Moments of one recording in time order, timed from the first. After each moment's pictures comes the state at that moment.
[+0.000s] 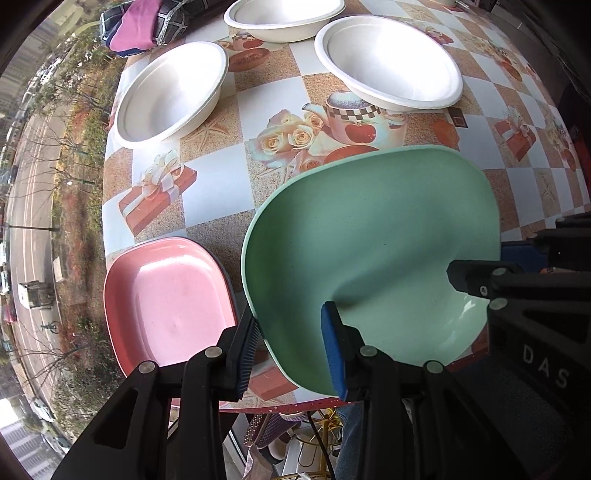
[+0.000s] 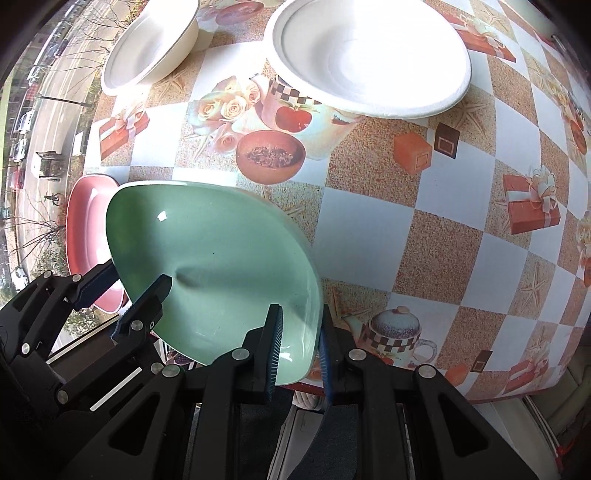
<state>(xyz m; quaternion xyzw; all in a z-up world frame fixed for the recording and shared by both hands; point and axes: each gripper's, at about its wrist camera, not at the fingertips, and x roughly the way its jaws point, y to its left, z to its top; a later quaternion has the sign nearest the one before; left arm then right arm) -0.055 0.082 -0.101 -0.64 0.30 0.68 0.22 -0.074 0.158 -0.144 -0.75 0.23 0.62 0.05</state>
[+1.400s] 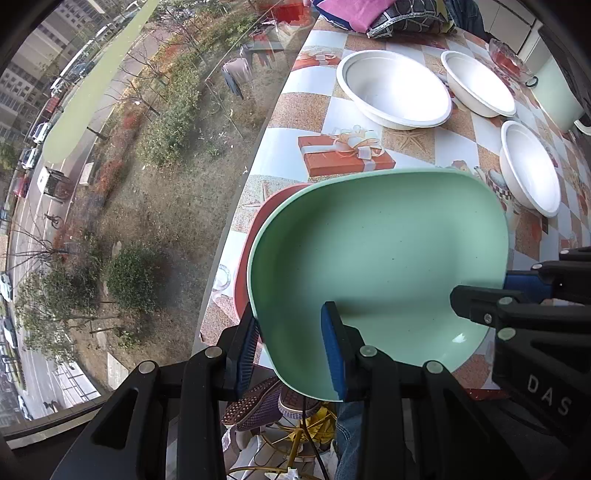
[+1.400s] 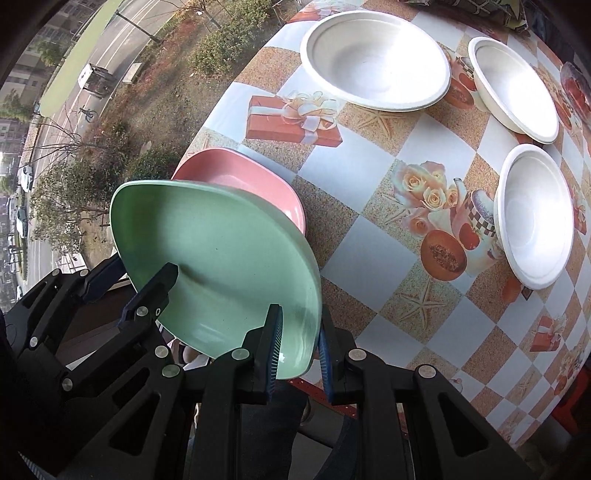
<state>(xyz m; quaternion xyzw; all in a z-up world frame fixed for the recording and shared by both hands) -0.089 -0.048 -0.073 -0.65 0.14 0.75 0.06 -0.135 0.047 -0.078 -0.74 0.09 0.66 -0.08</state>
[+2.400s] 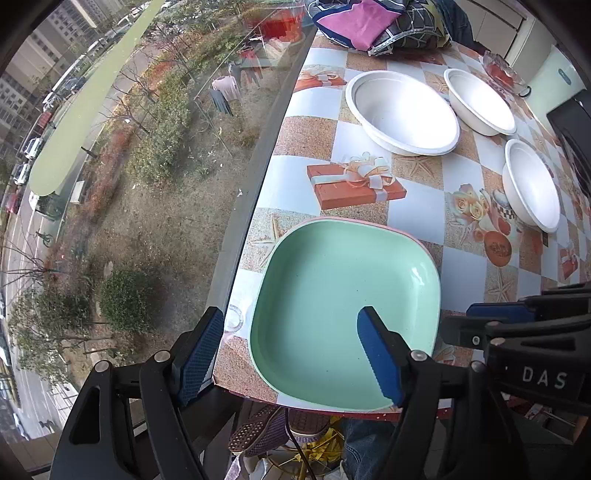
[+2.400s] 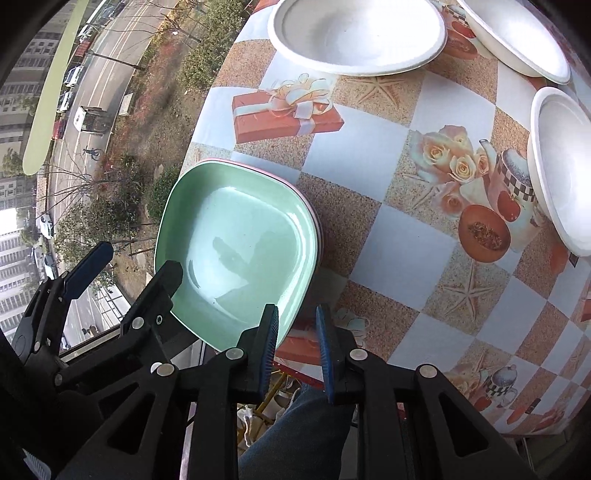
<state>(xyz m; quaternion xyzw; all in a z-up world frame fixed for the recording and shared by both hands) -0.119 -0.059 -0.085 -0.63 0.14 0.76 0.09 -0.133 0.054 -0.096 -0.75 0.21 0.63 -0.05</state>
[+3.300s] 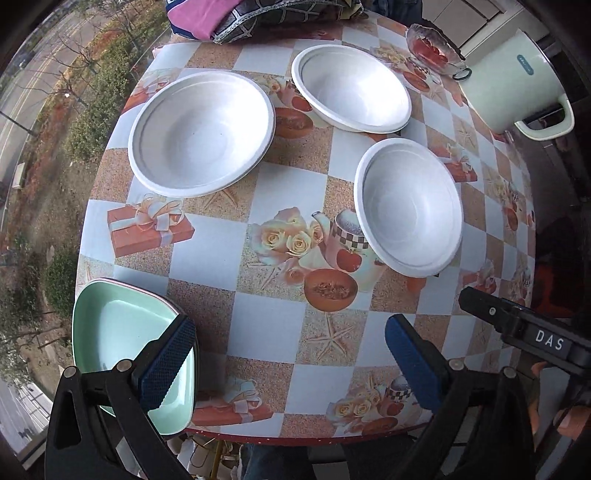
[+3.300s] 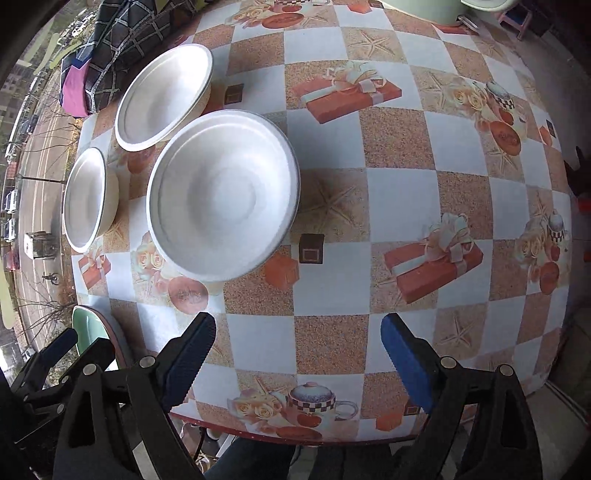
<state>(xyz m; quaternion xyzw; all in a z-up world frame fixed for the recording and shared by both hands) -0.135 0.121 -0.084 -0.69 0.08 0.69 0.18 -0.062 0.295 -0.087 -0.68 0.29 0.65 0.16</state>
